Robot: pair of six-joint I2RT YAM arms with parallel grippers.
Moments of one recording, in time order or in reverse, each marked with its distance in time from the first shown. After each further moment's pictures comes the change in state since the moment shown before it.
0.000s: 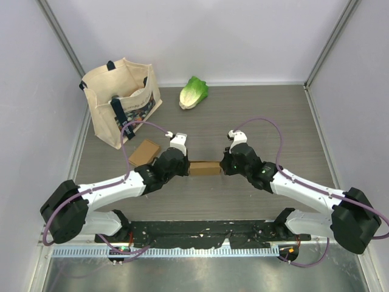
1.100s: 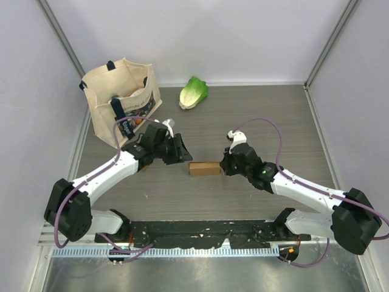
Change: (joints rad) left arm 0.317 0.041 0.241 -0.358 0.563 -0.279; right arm 0.000 -0.023 -0.027 0.026 -0.019 -0.034
